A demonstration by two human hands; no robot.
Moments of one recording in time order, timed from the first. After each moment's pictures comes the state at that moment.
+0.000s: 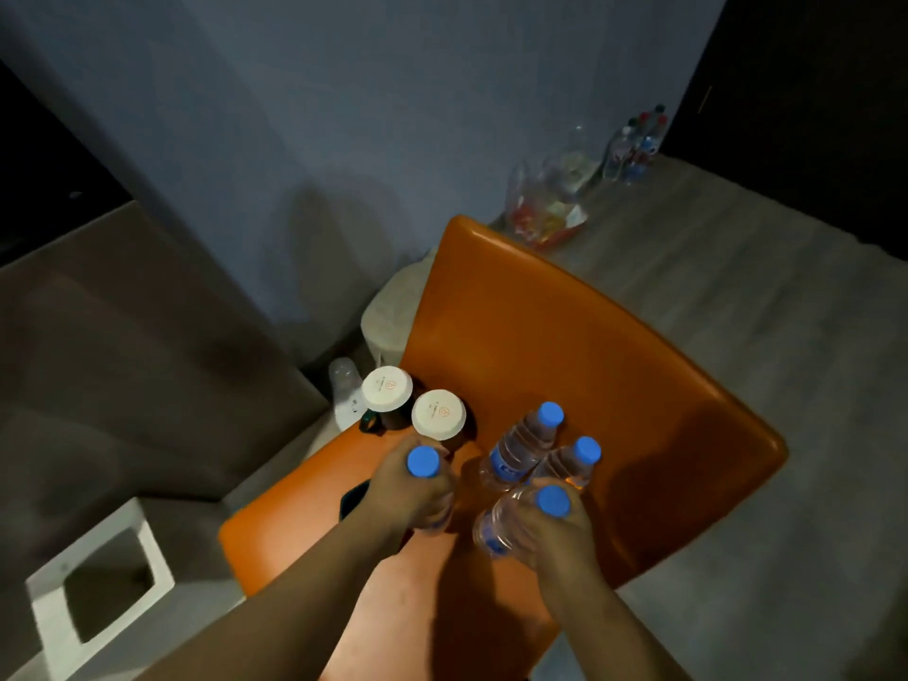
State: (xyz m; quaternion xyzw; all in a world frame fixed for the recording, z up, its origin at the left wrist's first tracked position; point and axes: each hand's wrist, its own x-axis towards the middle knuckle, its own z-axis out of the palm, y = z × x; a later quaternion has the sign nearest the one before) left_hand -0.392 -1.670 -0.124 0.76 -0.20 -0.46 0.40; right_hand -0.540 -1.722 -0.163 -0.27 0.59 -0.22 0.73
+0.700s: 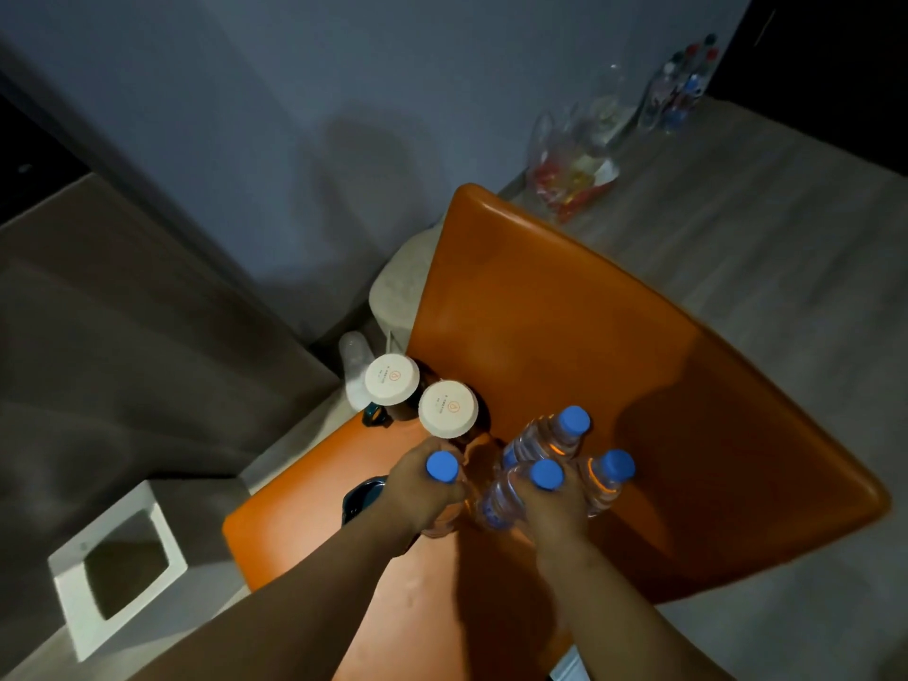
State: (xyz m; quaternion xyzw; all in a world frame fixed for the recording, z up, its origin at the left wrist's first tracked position) left_hand -0.372 -1.696 -0.184 0.78 -0.23 -0.49 0.33; right_hand -0.497 -1.761 -0.214 -0.32 0.65 -0.19 0.66
